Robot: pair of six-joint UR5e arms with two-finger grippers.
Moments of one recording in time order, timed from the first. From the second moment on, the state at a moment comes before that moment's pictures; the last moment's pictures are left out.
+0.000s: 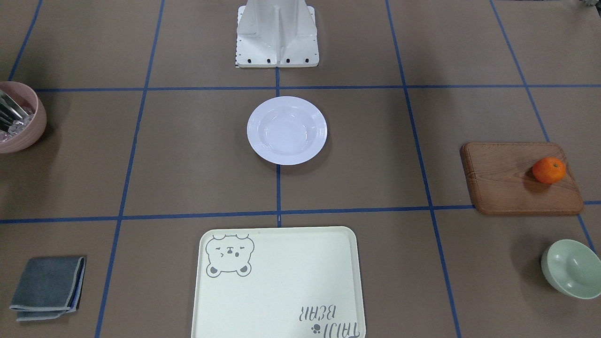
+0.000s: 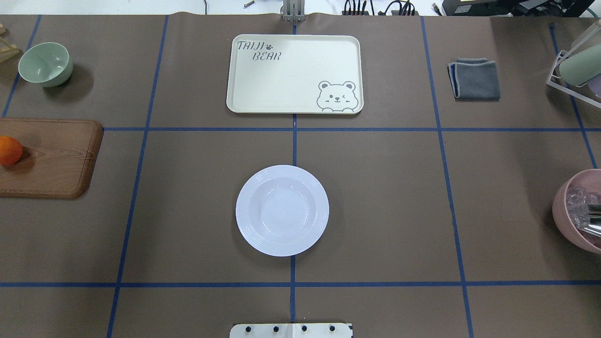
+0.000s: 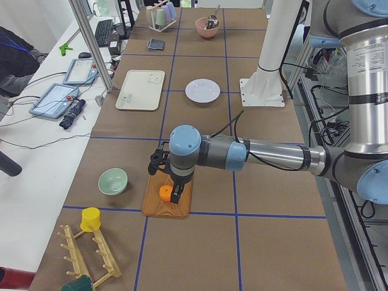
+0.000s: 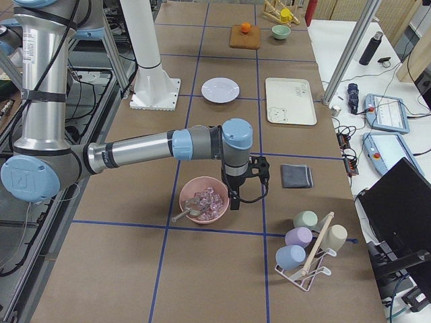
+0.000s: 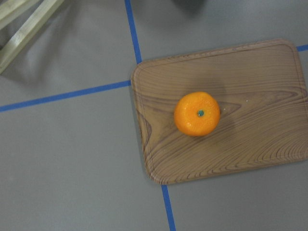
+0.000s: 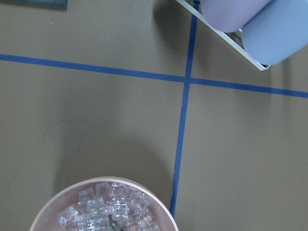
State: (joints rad) left arm -1.59 -1.42 -1.85 -1.66 -2.38 0.13; right arm 1.52 -1.65 1.90 -1.71 2.28 -0.01
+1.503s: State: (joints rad) left arm -1.42 -1.60 -1.61 -1.99 -2.36 -0.02; right arm 1.22 -1.58 1.93 -1.34 2.13 0.64
